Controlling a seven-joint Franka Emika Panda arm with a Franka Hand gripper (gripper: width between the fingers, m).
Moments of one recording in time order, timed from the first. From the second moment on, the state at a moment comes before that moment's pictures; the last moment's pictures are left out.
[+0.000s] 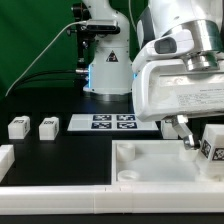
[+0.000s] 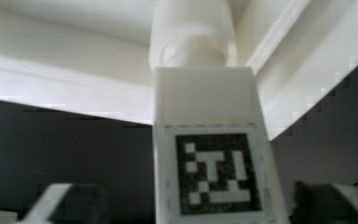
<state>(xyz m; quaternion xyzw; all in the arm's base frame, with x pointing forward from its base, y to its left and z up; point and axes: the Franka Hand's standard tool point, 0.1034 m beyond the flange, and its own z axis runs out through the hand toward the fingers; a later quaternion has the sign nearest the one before) 0.632 0.108 0.076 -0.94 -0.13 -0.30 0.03</state>
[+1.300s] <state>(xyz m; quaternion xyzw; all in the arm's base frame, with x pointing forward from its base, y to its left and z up) 0.624 0.110 0.105 -0.97 -0.15 -0.20 0.03</state>
